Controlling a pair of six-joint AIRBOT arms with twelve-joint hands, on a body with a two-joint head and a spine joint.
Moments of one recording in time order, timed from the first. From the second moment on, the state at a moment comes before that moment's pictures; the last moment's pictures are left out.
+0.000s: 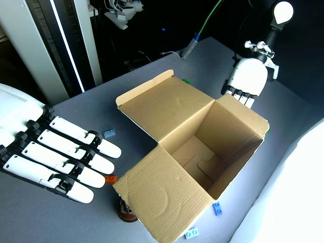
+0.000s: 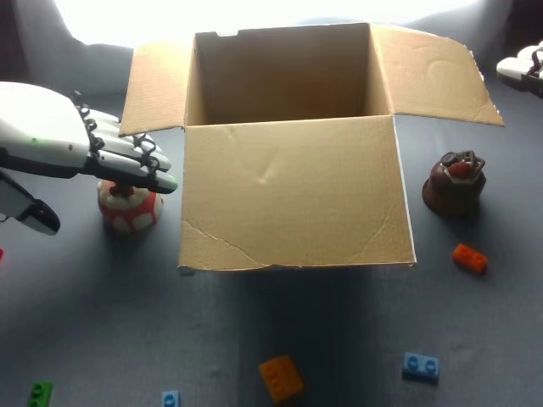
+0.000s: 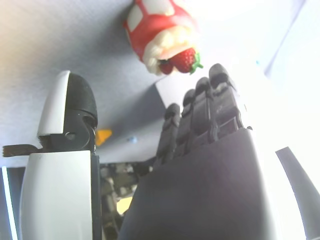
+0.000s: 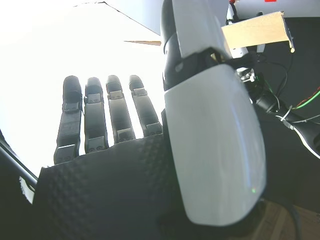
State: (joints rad) left arm 0.31 -1.15 1.84 1.80 -0.99 -0.45; right arm -0.30 -0.48 0.70 0.16 0.38 -1.21
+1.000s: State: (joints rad) left arm 0.37 -1.28 1.92 1.79 -0.85 -0.44; right arm -0.30 -0.48 0.70 0.16 0.38 -1.21
